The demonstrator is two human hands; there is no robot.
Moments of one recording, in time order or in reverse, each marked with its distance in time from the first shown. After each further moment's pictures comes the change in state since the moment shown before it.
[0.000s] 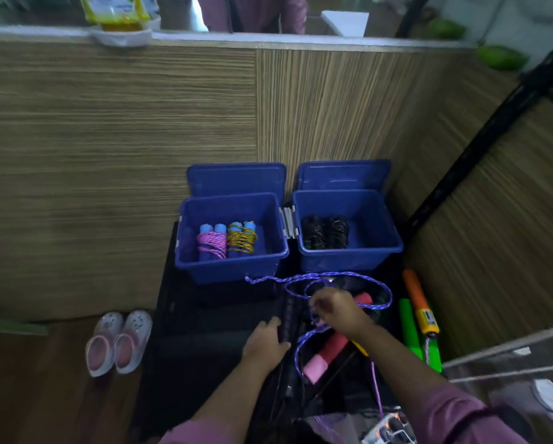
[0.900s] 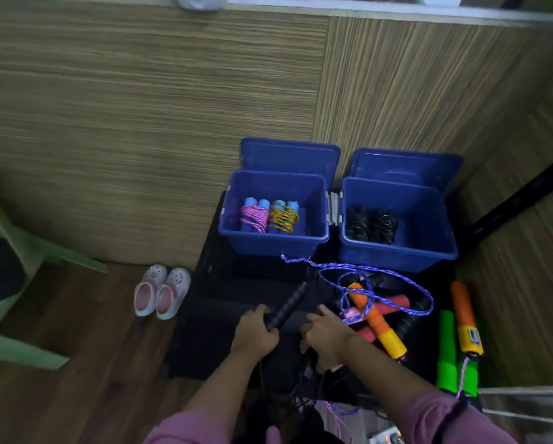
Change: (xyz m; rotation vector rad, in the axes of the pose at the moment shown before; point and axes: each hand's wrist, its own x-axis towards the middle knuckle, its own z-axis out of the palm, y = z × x) left_hand -0.036 -0.053 -0.006 -0.206 0.220 -0.228; right_hand -0.011 -0.054 0.056 -0.906 -0.848 -0.487
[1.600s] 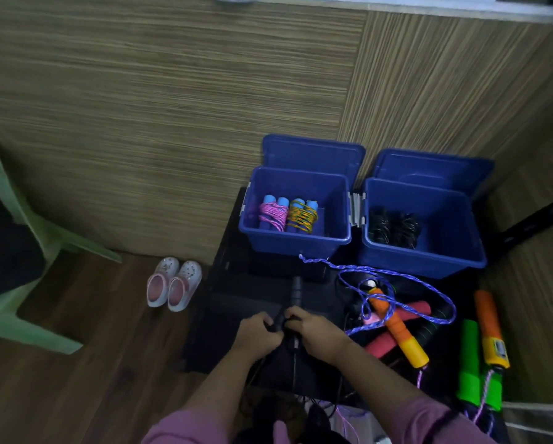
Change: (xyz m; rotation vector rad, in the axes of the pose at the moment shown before) left_hand 0.001 -0.031 -0.017 -0.198 -0.081 -0.139; right_hand 0.046 -0.025 0.003 0.523 0.361 0.014
